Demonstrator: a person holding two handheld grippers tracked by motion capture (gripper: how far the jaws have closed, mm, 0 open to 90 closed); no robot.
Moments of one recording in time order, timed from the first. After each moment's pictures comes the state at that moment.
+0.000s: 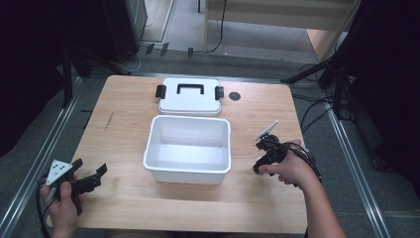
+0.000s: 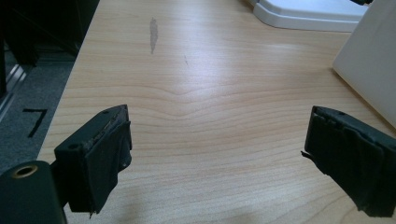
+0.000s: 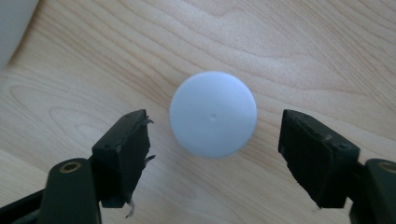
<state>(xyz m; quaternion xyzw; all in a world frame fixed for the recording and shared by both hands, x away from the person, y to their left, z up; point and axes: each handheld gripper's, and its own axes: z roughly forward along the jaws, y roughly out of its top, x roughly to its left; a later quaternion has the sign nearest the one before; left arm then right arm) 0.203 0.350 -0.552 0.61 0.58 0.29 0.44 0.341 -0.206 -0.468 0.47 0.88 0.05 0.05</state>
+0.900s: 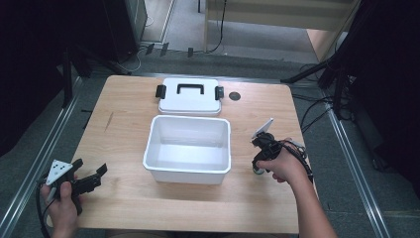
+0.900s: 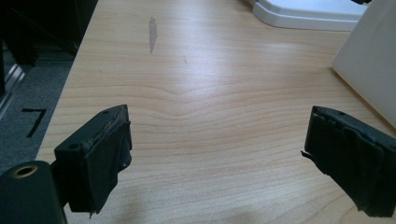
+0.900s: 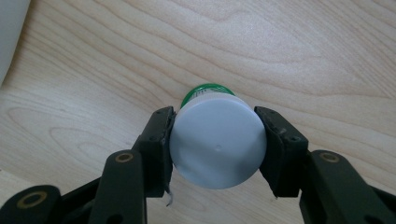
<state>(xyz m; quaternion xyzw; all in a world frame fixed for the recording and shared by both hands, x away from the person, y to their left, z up) 0.203 0.350 -0.552 0.62 0.58 0.29 0.44 0.355 -0.197 -0.478 0.50 0.87 0.03 0.03</state>
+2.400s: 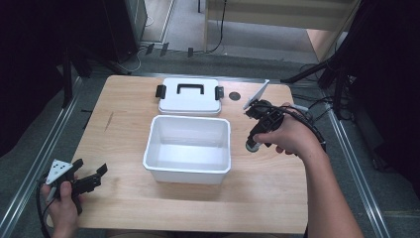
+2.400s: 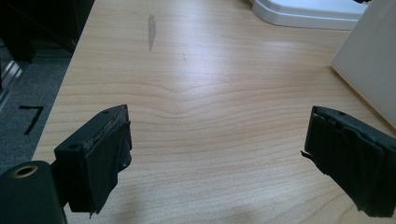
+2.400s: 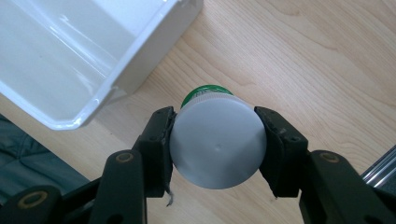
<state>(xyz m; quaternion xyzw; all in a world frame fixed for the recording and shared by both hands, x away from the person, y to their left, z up) 0.204 0.350 -0.552 0.61 0.59 0.28 0.44 0.360 -0.156 -0.348 0.41 0.91 0.07 0.02</state>
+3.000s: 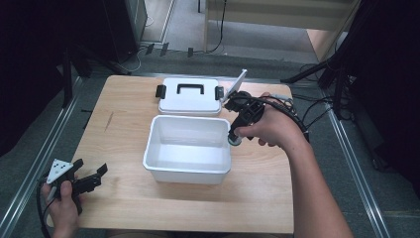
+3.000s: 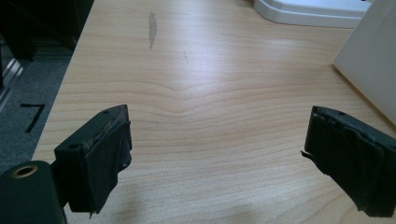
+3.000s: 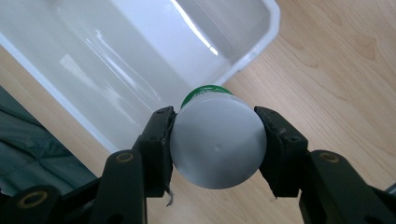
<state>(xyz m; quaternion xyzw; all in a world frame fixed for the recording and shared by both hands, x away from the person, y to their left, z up) 0.205 0.350 -0.552 0.62 0.59 0.28 0.44 0.357 -0.104 -0.322 0.37 0.93 0.08 0.03</state>
